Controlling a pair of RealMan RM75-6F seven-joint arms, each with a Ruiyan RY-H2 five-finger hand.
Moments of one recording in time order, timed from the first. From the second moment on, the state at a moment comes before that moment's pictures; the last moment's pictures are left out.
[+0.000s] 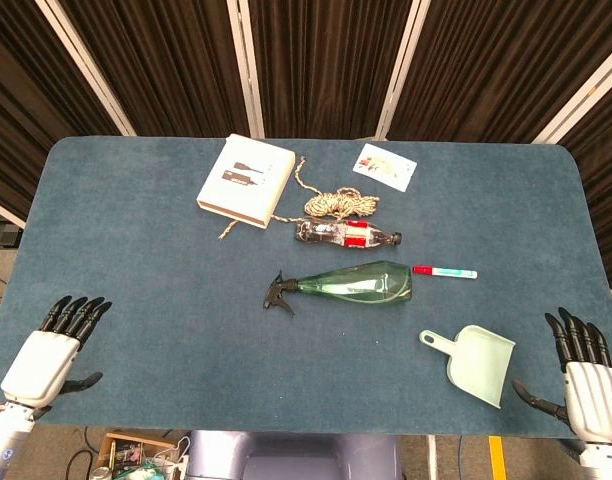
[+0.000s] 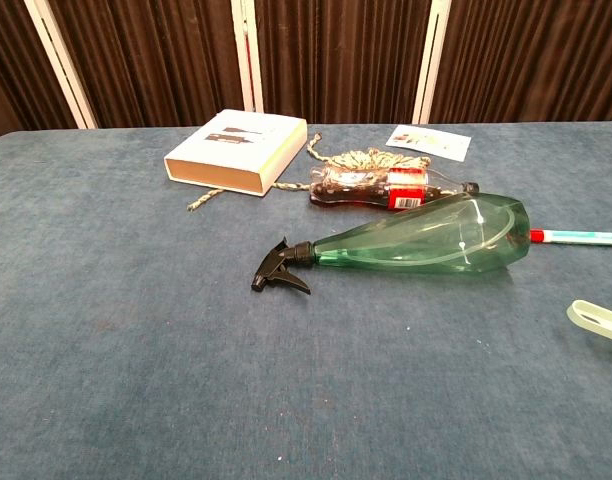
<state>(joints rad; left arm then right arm) -0.15 -1.09 0.06 -1.73 1.64 1.37 0.18 -0.05 -1.12 0.02 -1.78 -1.54 1.57 -0.15</state>
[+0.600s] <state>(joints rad) -0.19 -1.14 -0.01 -1.69 1.49 1.32 0.26 0.12 -1.37 0.08 -1.93 -1.46 1.36 -0.80</state>
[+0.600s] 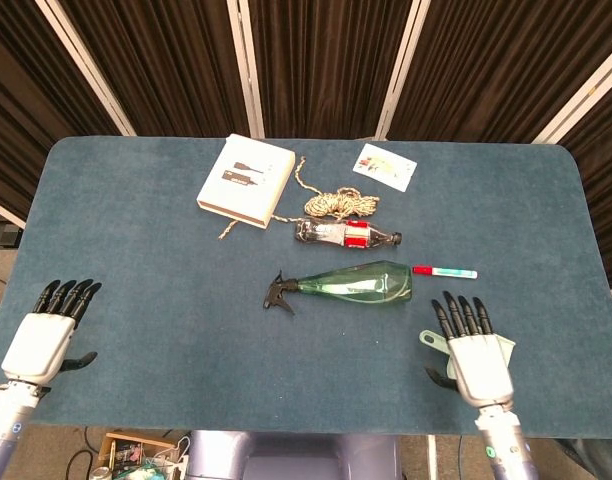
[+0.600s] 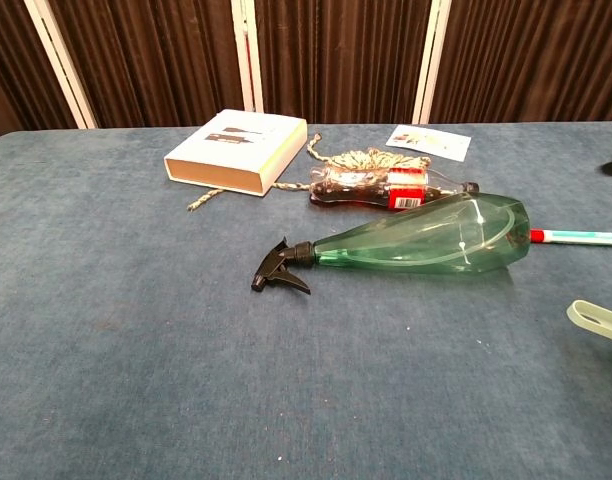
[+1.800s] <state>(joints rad) -0.24 -1.11 -0.08 -1.64 1.25 1.19 0.14 0.60 -1.95 0.27 -1.52 -1.06 1.18 -1.50</state>
